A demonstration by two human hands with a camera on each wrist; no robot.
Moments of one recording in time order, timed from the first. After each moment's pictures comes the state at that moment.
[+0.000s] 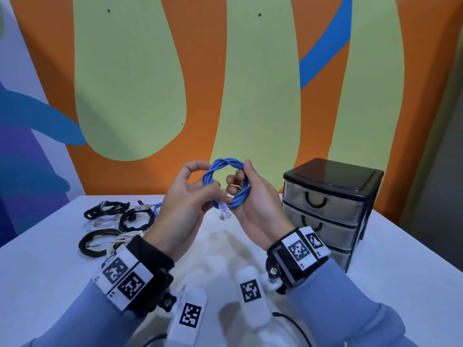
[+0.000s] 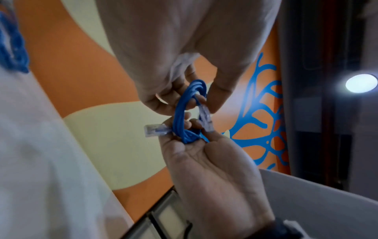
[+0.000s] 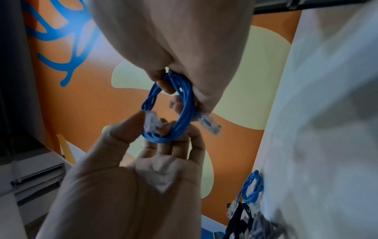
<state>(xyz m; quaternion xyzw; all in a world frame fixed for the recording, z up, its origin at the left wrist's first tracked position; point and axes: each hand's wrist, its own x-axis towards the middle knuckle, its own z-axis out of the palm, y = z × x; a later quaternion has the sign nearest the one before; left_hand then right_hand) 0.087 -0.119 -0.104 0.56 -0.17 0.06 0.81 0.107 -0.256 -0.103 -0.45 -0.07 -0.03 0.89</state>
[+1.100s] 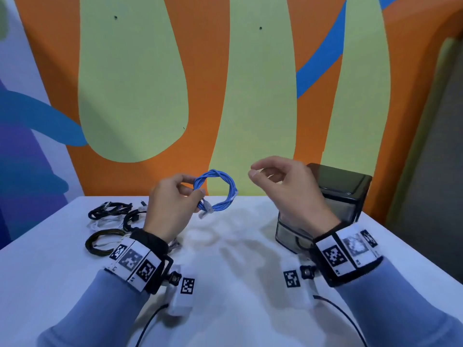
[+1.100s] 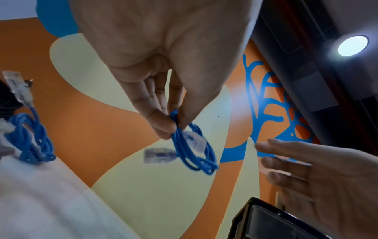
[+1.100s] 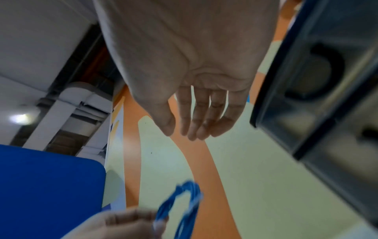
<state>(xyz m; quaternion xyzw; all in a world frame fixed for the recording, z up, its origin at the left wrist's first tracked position) 0.124 -0.075 -0.116 0.79 -0.09 0.25 0.56 0.075 -0.307 -0.070 -0.82 -0.13 -0.30 0.46</state>
